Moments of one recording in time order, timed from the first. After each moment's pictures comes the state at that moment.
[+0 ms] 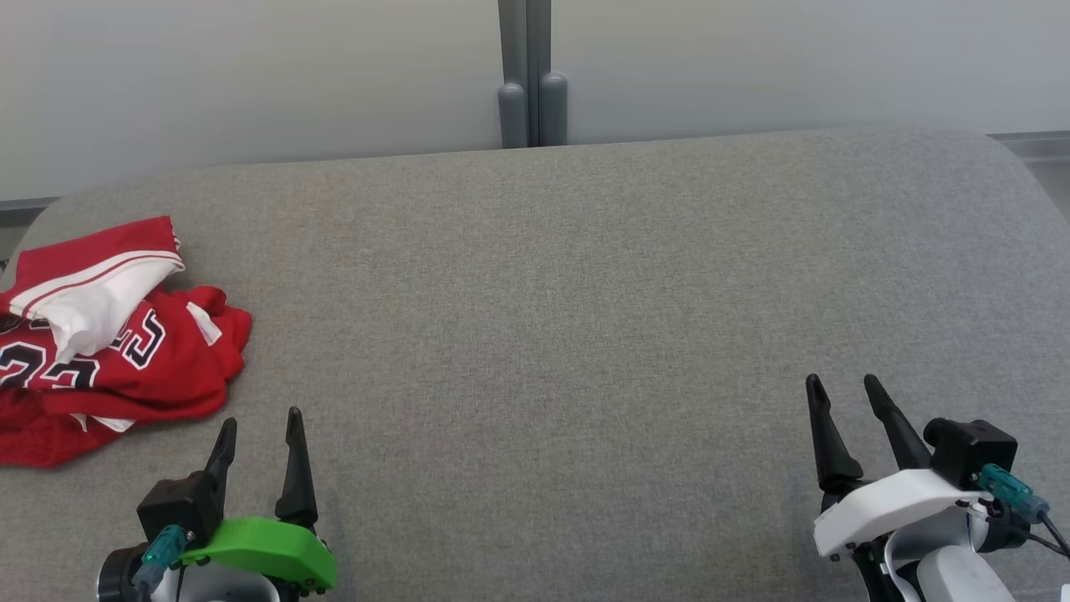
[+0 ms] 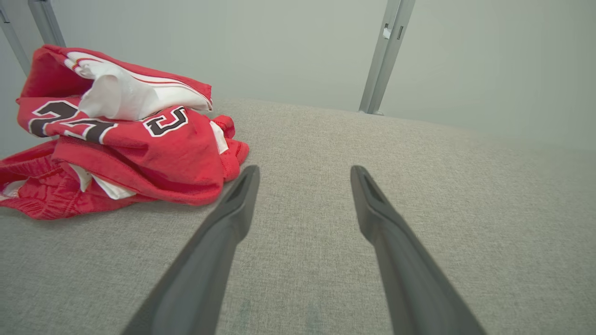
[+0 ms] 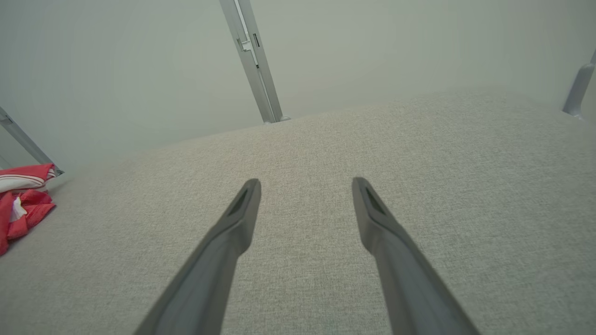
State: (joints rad) left arm -0.07 0.07 -0.02 0.32 -0.27 -0.04 -0.20; right arm -0.08 -0.11 0.05 0.27 0.35 0.13 -0.20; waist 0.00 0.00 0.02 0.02
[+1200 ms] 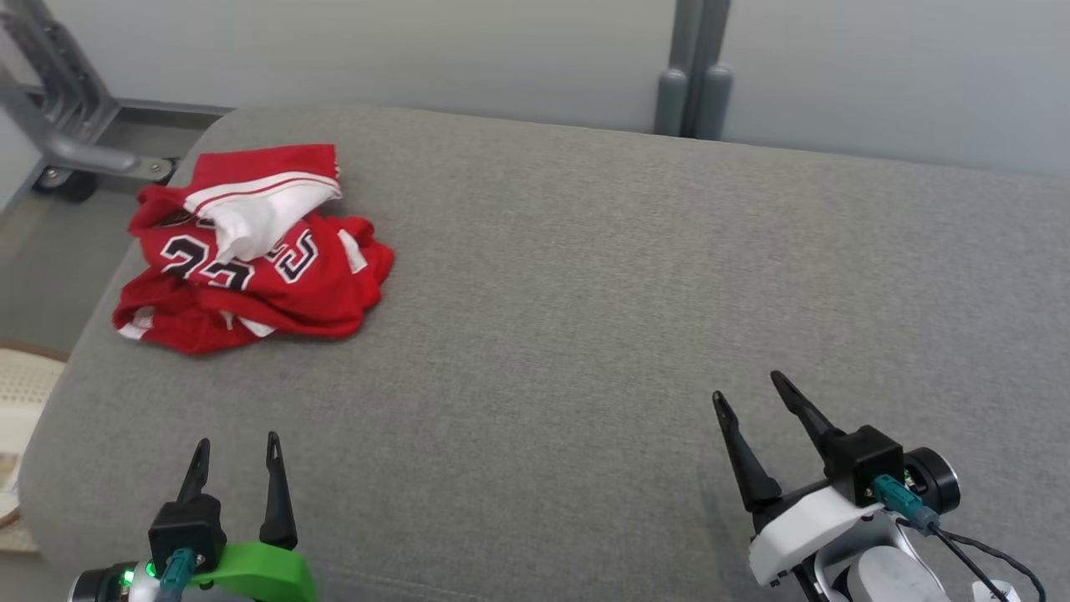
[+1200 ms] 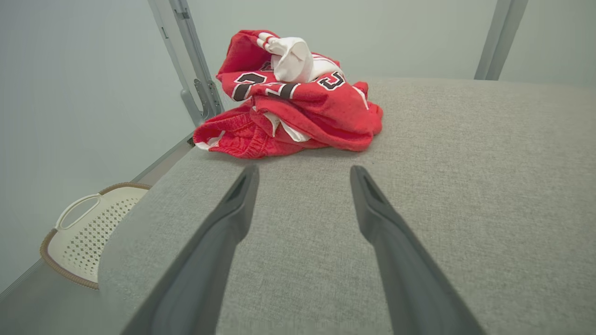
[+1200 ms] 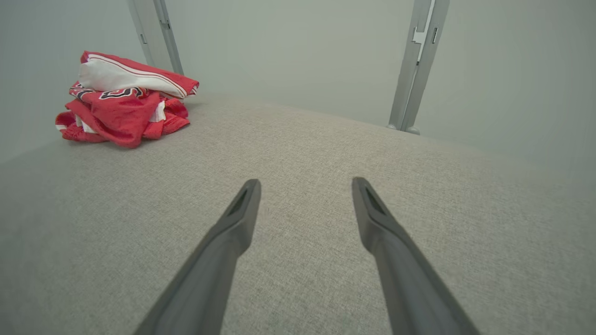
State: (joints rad) left arm -0.06 0.07 0.03 0.37 -0.05 0.00 -0.26; right arm -0.11 -0.13 0.23 0.28 0.13 0.13 -0.26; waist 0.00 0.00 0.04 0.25
